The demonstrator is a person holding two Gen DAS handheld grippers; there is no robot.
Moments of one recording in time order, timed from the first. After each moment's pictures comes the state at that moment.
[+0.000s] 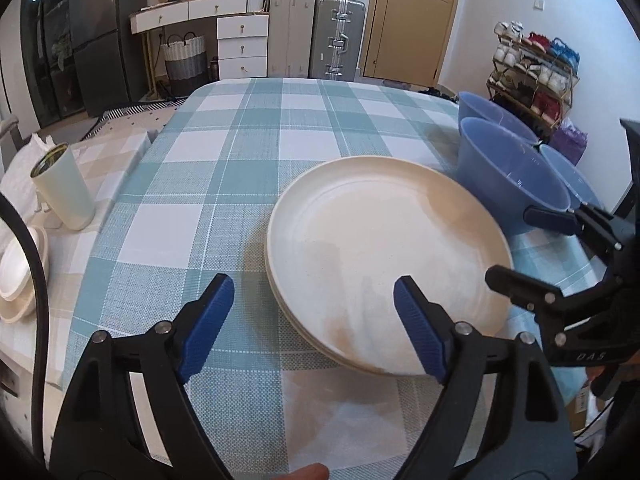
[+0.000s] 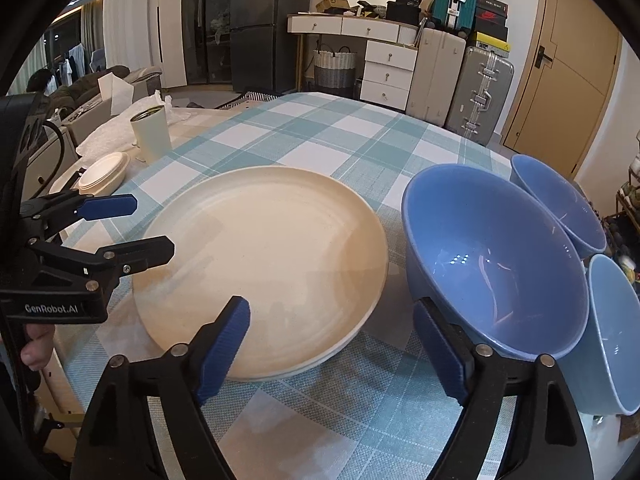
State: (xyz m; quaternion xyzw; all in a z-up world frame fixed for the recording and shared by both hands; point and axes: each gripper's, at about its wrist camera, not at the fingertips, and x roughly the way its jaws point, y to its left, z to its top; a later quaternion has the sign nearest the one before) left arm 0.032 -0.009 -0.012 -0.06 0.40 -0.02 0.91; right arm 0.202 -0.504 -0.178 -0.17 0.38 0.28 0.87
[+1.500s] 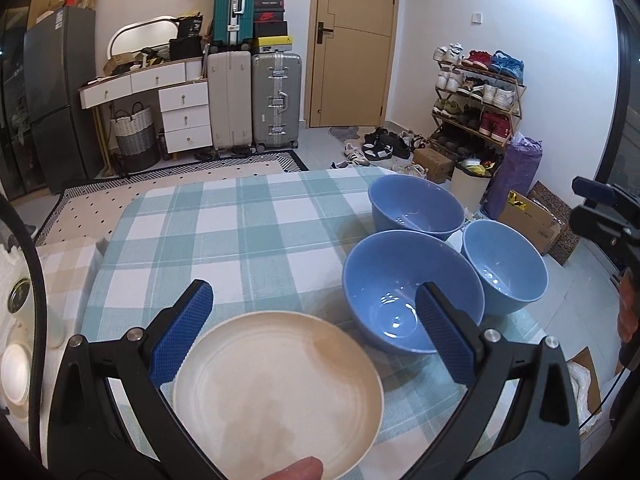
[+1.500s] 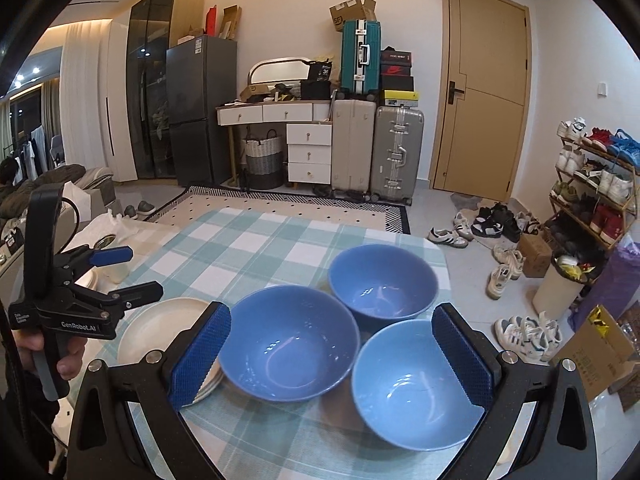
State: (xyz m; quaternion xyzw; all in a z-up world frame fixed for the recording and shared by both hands) left arm 0.093 -0.123 0.122 0.00 0.31 -0.10 0.94; right arm 0.216 -0.696 -0.009 -0.07 0.27 0.19 0.94
